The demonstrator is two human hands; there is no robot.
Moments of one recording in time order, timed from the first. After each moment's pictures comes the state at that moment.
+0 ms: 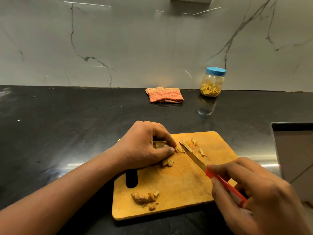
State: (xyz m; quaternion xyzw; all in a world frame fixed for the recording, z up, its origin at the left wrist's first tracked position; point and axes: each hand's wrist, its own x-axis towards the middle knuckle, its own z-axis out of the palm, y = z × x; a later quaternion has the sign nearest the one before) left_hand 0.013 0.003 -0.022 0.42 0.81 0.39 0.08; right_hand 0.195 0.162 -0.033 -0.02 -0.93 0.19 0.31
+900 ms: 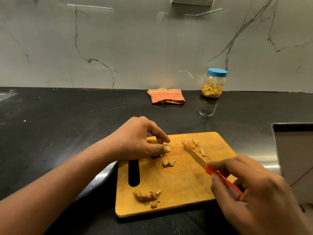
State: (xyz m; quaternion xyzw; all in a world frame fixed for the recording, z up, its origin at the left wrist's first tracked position) left_hand 0.005 -0.007 -0.003 0.38 0.86 0.31 0.14; right_hand 0.190 0.164 -0.030 -0.01 -0.93 0.20 0.30
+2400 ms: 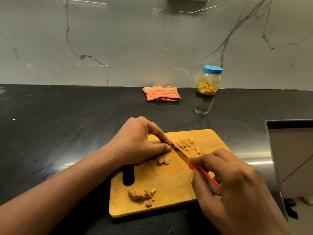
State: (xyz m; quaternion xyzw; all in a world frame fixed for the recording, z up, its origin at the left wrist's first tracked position) left_hand 0.018 0.005 -0.011 0.36 0.86 0.36 0.10; right_hand 0.179 0.147 -0.028 -0.01 -0.94 0.17 0.28
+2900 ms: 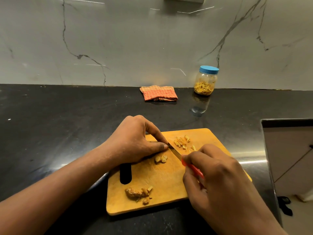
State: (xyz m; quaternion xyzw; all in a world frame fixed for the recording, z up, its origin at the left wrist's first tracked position) left_hand 0.017 0.005 -0.011 0.36 0.87 0.34 0.09; right_hand 0.173 0.137 -0.024 -0.01 -0.96 0.15 0.24
